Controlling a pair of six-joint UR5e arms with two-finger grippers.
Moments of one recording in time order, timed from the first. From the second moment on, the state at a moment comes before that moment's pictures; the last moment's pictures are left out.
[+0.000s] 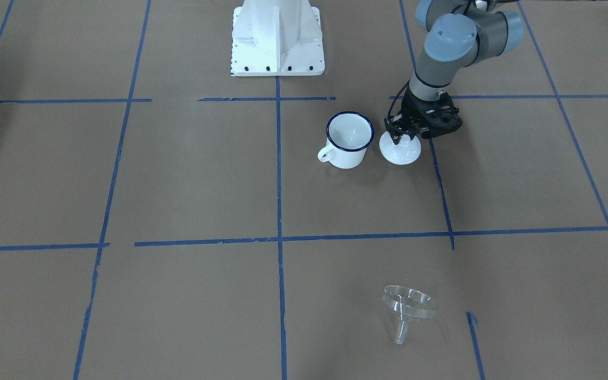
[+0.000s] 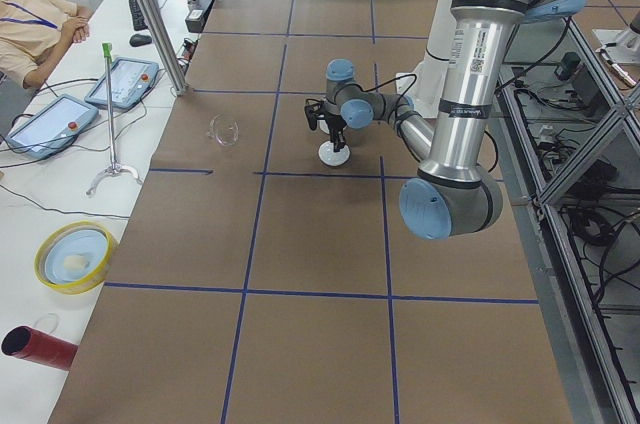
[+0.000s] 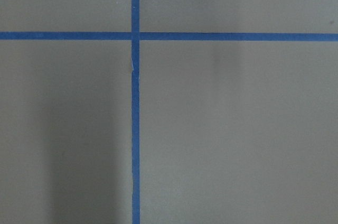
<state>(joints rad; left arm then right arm) -0.55 -1.77 -1.93 -1.76 -1.91 -1.47 1.57 -1.68 1.66 -1.57 2.29 0.01</state>
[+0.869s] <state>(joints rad) -0.59 -1.86 -2.13 -1.45 -1.91 -1.47 1.57 -1.68 1.66 -1.57 2.29 0.01</state>
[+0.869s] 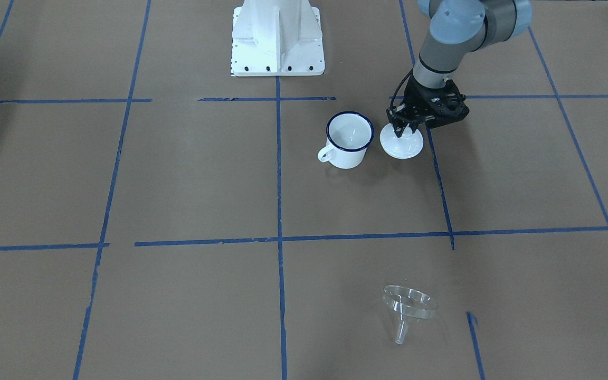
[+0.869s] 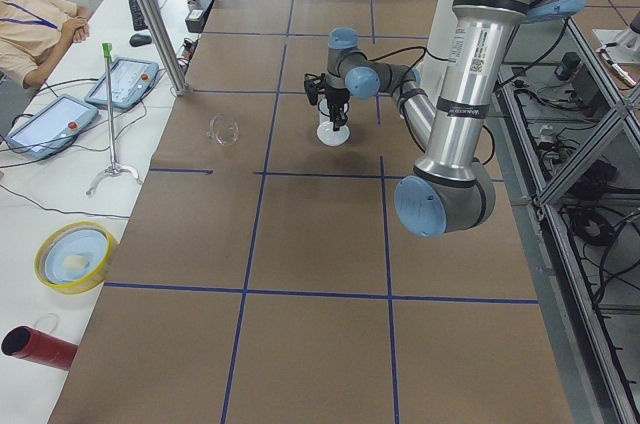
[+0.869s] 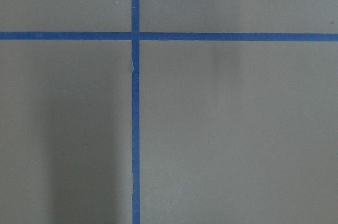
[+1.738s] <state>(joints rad) -0.59 -2.10 -2.03 -1.29 -1.91 -1.48 1.57 -1.68 1.66 -1.57 2.29 0.01</state>
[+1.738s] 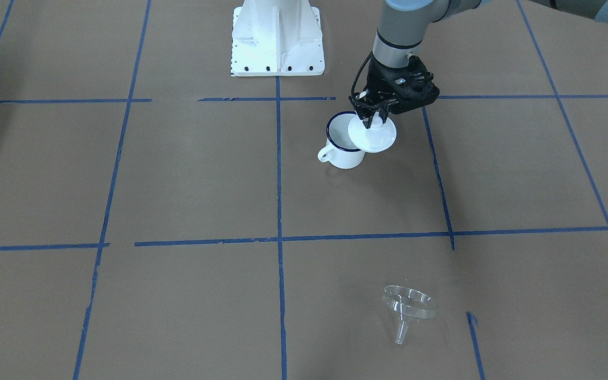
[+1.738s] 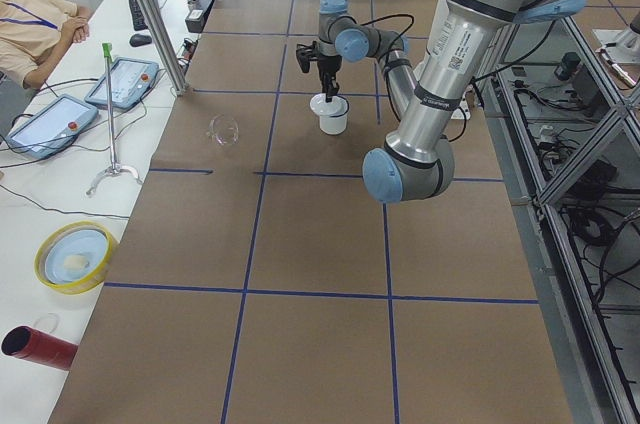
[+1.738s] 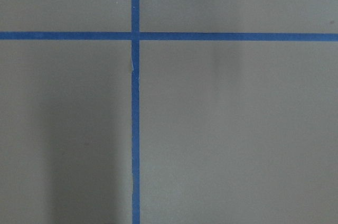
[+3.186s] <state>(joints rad) -0.55 -2.16 -1.97 -1.28 -1.91 -1.51 1.57 -1.68 1.66 -1.57 2.29 0.01</state>
